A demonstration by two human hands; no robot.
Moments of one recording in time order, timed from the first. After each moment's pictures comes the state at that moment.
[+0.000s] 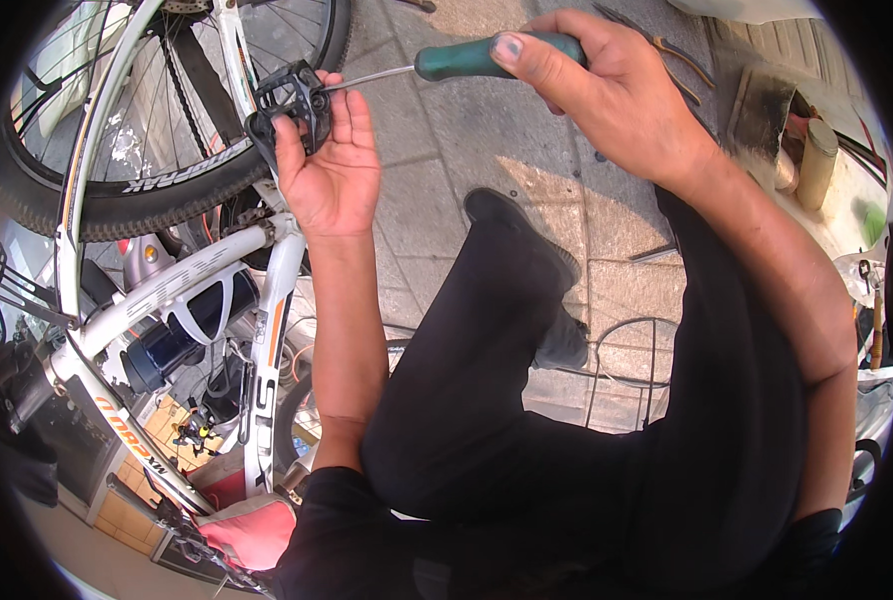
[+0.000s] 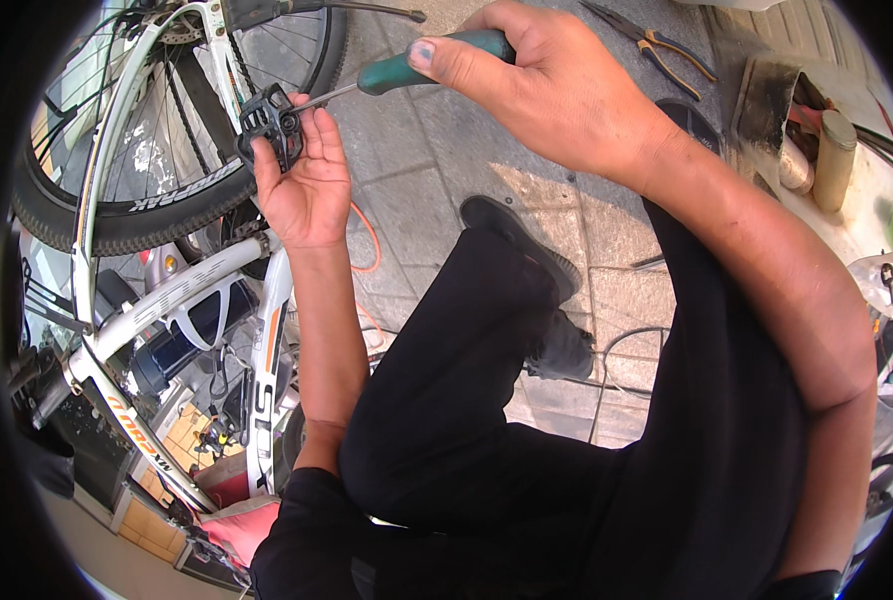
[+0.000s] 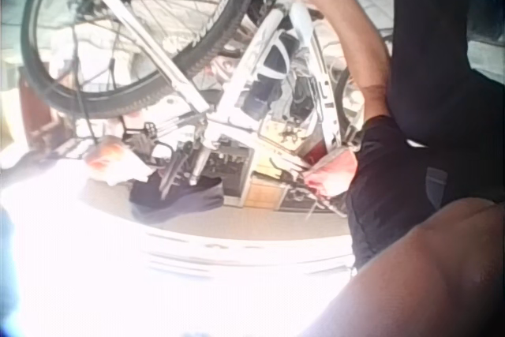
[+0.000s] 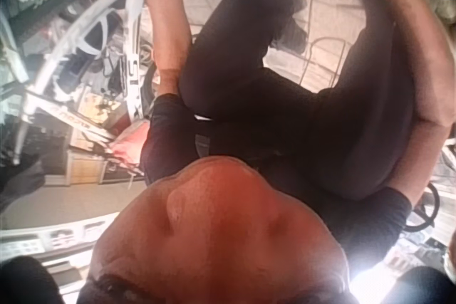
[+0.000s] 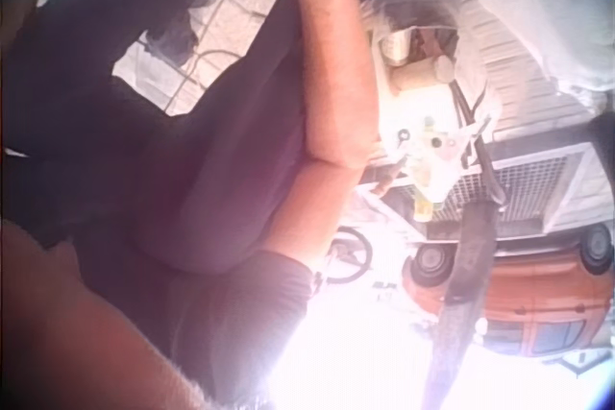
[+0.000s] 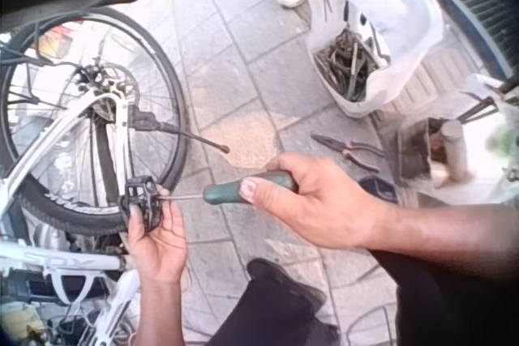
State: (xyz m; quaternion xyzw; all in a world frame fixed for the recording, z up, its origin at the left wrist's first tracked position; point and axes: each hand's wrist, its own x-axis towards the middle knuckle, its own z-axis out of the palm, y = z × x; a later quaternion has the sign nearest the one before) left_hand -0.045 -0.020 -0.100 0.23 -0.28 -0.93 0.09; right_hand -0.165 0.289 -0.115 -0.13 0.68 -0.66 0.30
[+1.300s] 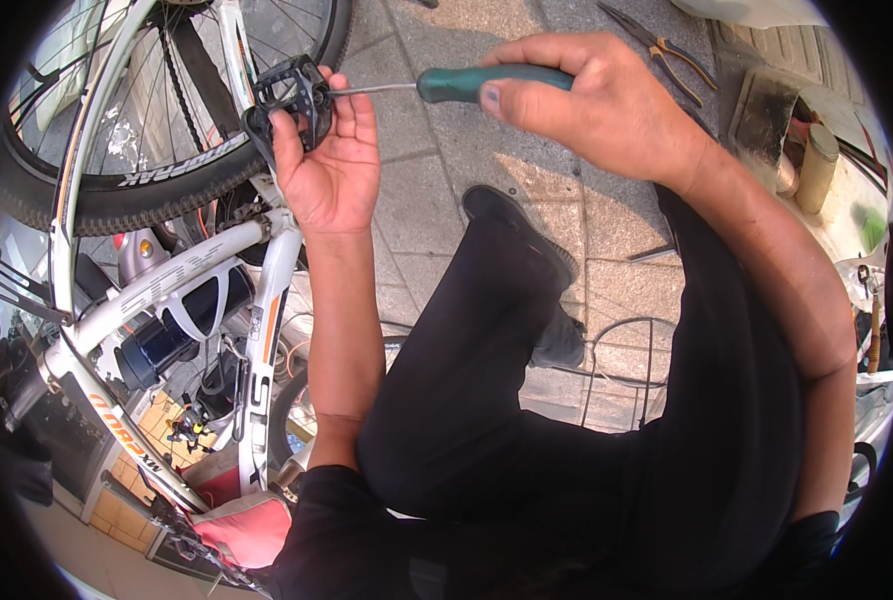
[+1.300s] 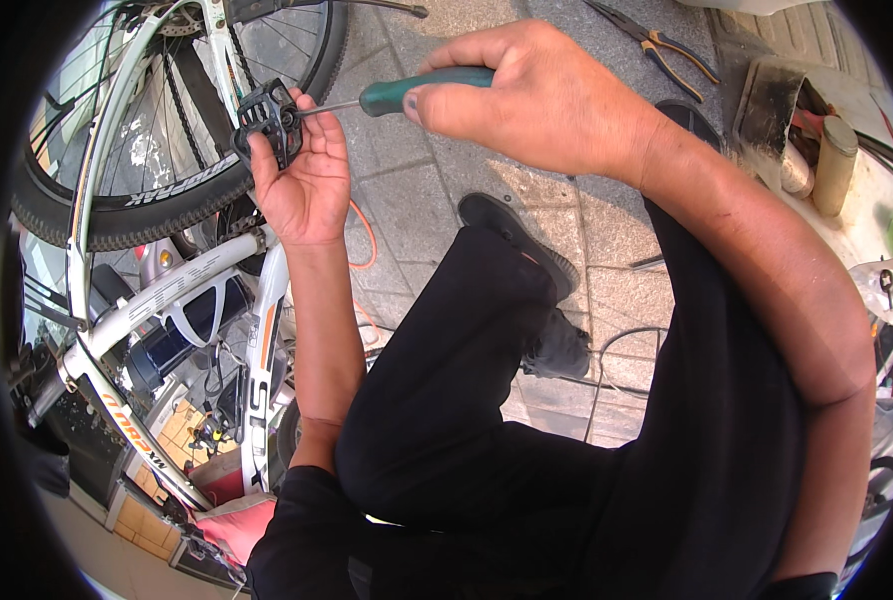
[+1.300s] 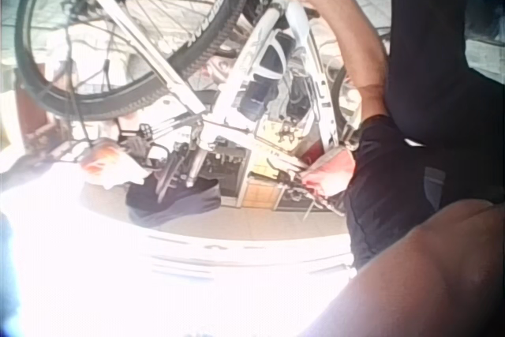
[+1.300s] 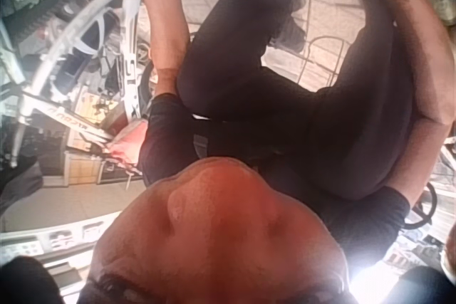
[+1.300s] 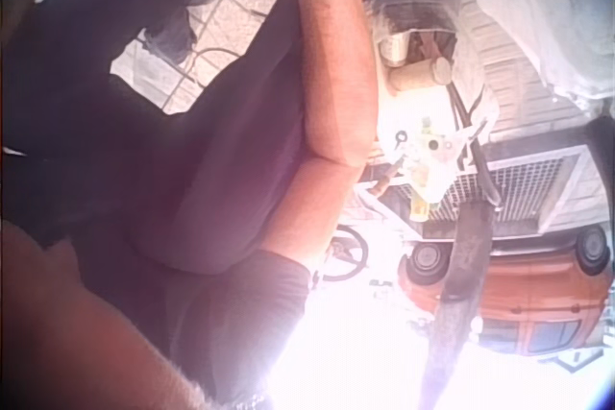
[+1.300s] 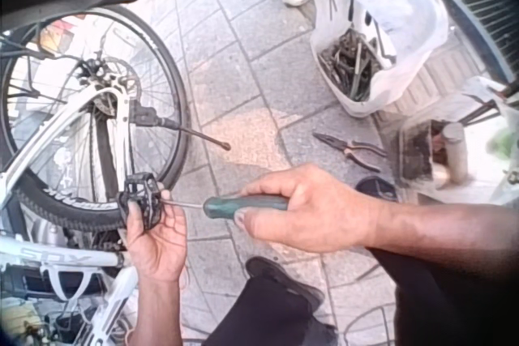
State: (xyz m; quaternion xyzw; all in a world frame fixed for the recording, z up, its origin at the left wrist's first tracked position) left_hand -0.043 -0.020 -0.101 0.26 -0.25 -0.93 0.09; right_hand -0.156 0.275 -0.134 -0.19 0.64 -0.66 0.34
